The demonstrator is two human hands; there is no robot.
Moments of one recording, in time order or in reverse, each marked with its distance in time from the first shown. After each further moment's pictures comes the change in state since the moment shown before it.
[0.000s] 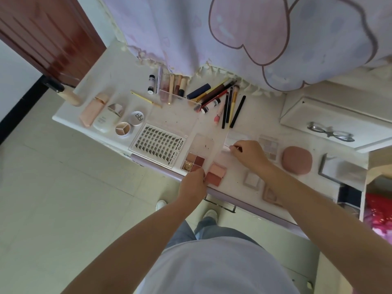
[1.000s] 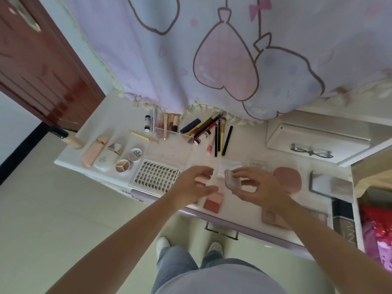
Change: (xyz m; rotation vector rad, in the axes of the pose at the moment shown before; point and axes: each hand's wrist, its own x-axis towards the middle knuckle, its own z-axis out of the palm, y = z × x) left_hand 0.003 0.037 -0.090 -0.523 -0.144 0.295; right_hand -0.078 -0.013 -0.046 0.447 0.133 -0.322
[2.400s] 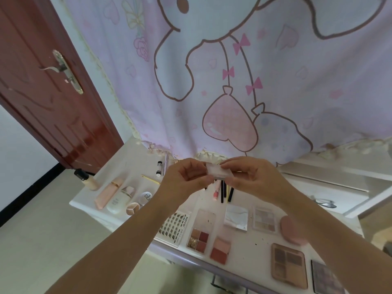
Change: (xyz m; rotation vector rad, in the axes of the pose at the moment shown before) left_hand -0.013 0.108 -0.064 -0.417 0.144 0.312; right_hand 0.058 -0.131 -0.049 0.028 -0.007 -0.172
